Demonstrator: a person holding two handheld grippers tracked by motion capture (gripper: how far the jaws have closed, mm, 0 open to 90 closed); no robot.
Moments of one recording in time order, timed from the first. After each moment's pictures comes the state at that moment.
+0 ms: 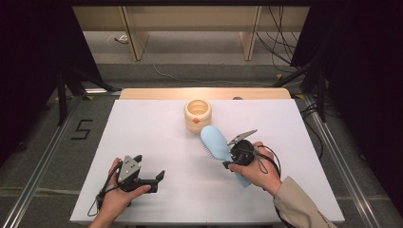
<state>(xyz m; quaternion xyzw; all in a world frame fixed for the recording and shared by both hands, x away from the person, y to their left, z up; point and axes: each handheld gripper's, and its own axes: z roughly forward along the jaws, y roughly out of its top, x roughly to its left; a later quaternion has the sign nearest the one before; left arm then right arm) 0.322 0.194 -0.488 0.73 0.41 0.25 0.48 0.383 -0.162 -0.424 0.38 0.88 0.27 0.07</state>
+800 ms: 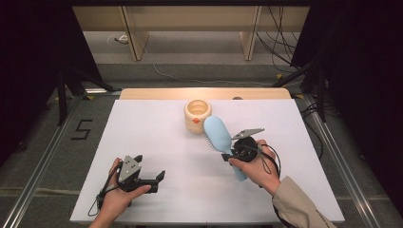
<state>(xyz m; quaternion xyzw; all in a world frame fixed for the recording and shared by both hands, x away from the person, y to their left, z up) 0.322 0.193 -0.488 0.73 0.41 0.25 0.48 0.388 -0.168 -0.423 0.40 0.84 0.34 0.10</state>
